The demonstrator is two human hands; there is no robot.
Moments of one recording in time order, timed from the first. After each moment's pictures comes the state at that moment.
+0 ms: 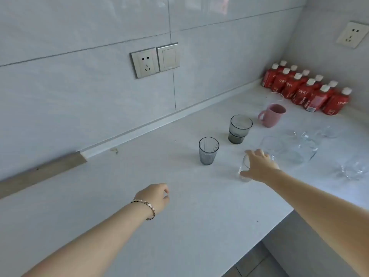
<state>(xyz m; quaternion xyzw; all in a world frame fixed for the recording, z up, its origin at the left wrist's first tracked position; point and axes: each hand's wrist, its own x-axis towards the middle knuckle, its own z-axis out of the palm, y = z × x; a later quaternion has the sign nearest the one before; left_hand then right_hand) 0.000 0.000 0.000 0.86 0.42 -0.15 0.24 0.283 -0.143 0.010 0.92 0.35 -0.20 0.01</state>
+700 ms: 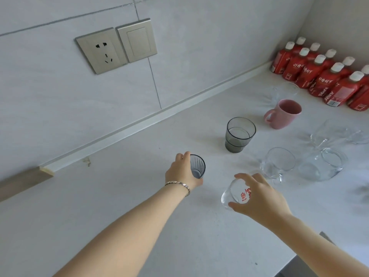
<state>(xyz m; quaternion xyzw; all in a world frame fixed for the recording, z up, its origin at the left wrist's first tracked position) 0.197 0.037 -0.041 0.85 0.46 -0.04 0.26 0.303 -0.142 -0.006 0.89 0.38 -0.23 -0.11</state>
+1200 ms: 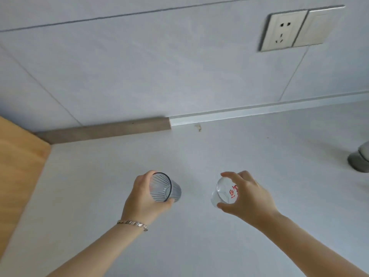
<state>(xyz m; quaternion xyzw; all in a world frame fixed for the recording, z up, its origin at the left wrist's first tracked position) -0.216 0.044 -0.019 0.67 0.66 0.18 0.30 0.029 -0.014 0.009 0.75 0.59 -0.29 -0.09</state>
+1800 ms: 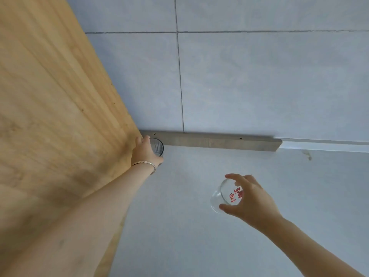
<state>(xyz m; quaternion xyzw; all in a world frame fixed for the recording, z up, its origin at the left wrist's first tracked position) -0.542 0.267 -0.017 0.59 0.77 0.14 0.20 -0.289 0.126 0.017 0.70 0.64 -0.30 -0.12</state>
